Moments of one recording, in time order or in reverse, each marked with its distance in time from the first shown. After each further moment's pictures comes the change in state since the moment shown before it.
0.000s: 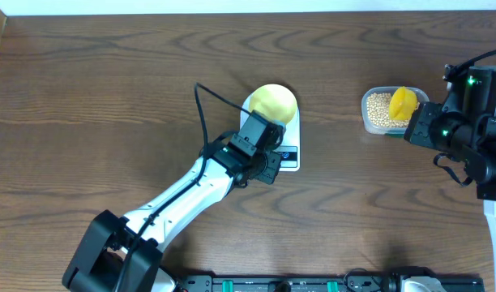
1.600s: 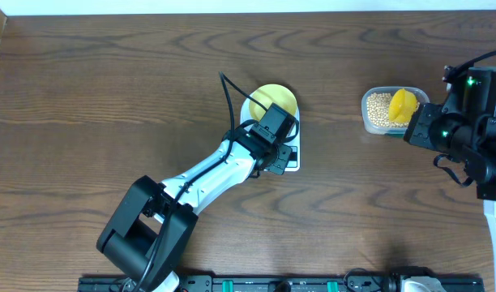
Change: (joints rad) left arm -0.029 0.209 0.148 -0.031 -0.101 -0.008; right arm 0.000 0.000 0.000 -0.011 0.000 0.000
